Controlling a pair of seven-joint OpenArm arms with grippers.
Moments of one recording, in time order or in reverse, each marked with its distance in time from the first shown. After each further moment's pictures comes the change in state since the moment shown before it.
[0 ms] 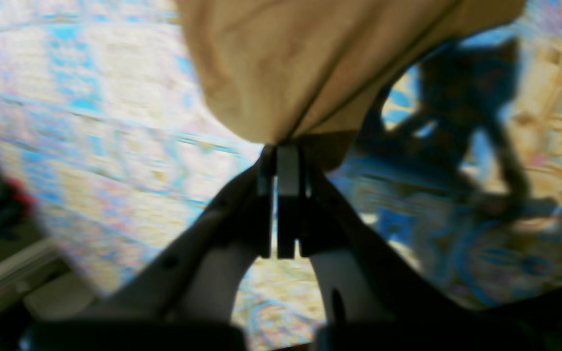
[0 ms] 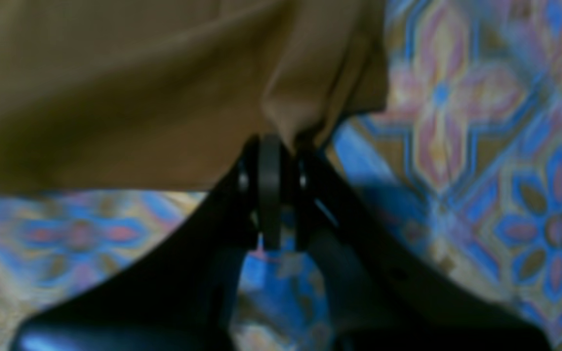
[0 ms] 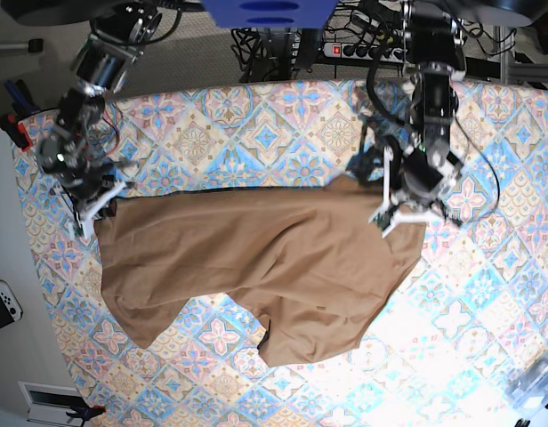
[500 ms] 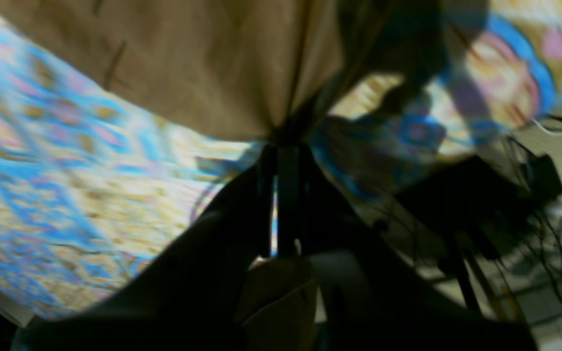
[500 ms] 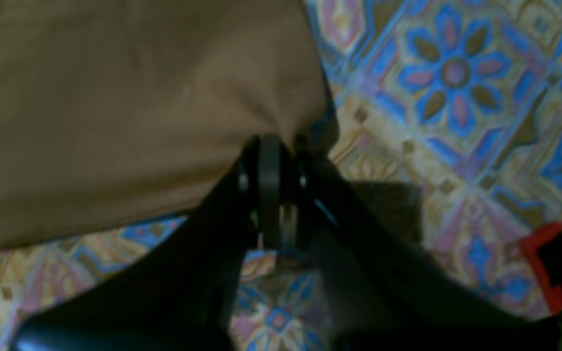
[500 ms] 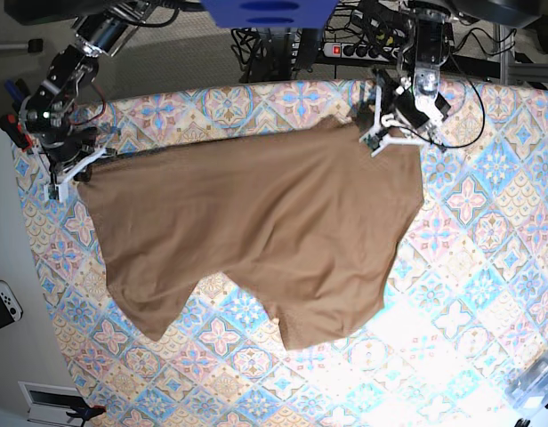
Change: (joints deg) left arm 17.4 0.3 0.3 0.0 -0.2 0.0 0.1; right arm -8.7 -2.4 8.7 12.2 1.6 -0.1 -5.1
